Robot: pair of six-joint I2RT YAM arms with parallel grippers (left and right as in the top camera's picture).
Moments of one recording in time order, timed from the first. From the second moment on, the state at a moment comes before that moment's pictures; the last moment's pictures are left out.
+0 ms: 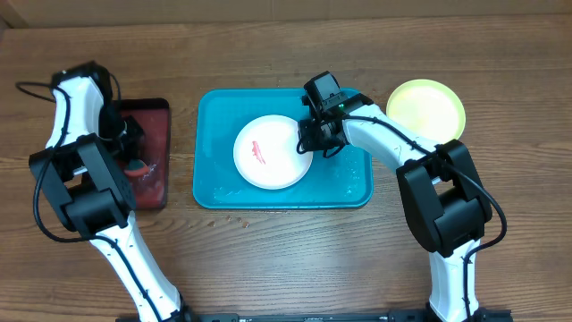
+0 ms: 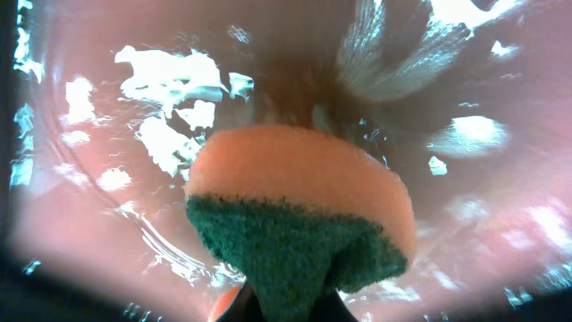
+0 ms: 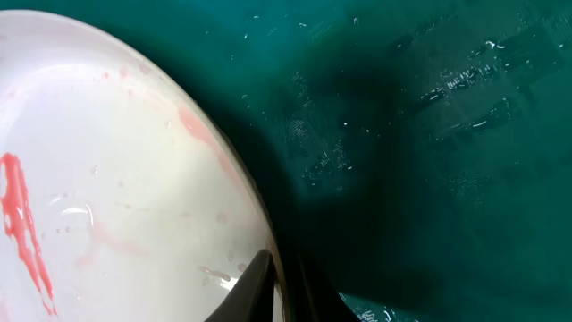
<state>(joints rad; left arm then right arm) 0.35 2.33 1.95 -1.37 -0.08 -0.34 0.49 2.15 1.53 -0.61 -0.17 0.33</state>
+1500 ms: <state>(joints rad) 0.04 2.22 2.19 -1.49 0.19 -0.28 0.48 2.15 1.52 -0.57 -0.22 0.34</state>
